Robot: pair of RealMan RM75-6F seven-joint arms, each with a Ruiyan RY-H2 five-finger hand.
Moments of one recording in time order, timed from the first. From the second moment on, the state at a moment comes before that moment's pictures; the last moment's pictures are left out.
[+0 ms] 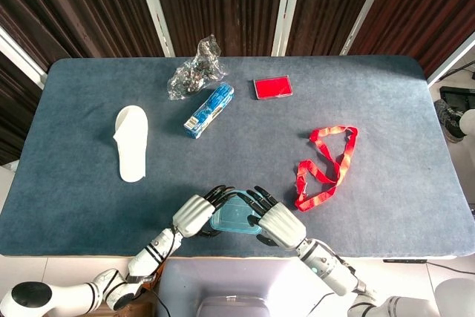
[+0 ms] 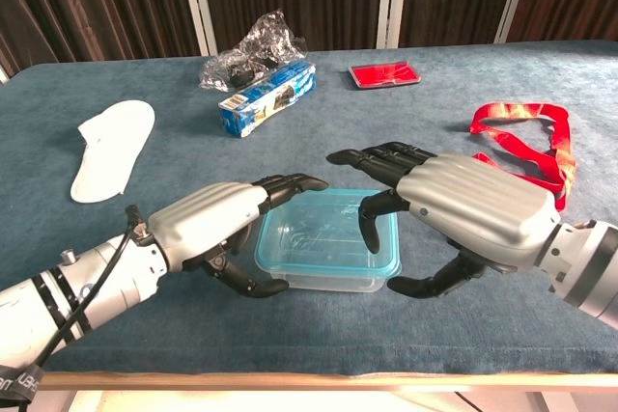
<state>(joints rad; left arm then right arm) -0.70 -1.88 0.01 -1.09 1.60 1.07 -0.14 0.51 -1.71 -0.01 -1.32 -1.77 1.20 -0.20</state>
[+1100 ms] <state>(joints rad) -0.69 -1.90 0.02 -1.07 1.61 1.07 -0.13 0.52 -1.70 -0.02 -1.36 -1.73 1.21 -0.20</state>
